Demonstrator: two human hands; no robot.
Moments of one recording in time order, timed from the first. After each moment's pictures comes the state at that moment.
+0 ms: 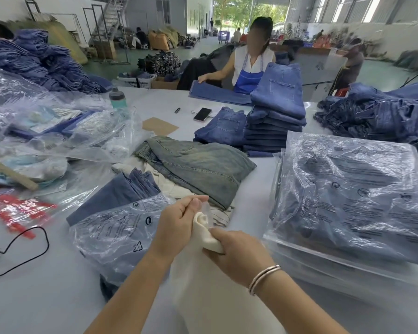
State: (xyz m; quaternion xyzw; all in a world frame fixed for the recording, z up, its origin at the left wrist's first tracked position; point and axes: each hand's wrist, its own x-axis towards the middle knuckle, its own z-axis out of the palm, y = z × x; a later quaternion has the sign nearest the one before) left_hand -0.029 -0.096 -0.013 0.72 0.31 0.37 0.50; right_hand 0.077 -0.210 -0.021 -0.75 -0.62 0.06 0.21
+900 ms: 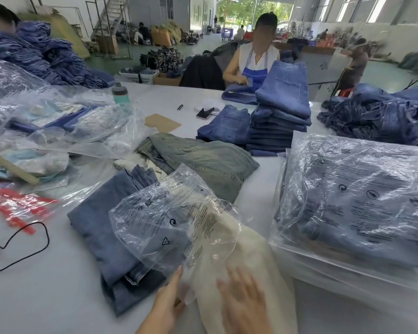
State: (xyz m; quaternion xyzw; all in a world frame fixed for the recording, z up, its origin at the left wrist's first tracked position) left_hand -0.064 -0.125 -0.186 0.25 0.56 0.21 0.76; right_hand 0.053 -0.259 -0.151 -0.77 -0.57 -0.20 0.19
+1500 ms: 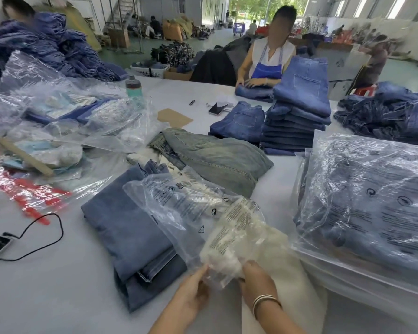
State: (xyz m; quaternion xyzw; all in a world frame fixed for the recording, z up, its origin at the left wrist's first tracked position) left_hand -0.048 -0.117 -0.189 0.21 0.49 0.18 0.83; right_hand 0.088 -0.204 -0.165 -0.86 -0.48 0.13 0.09
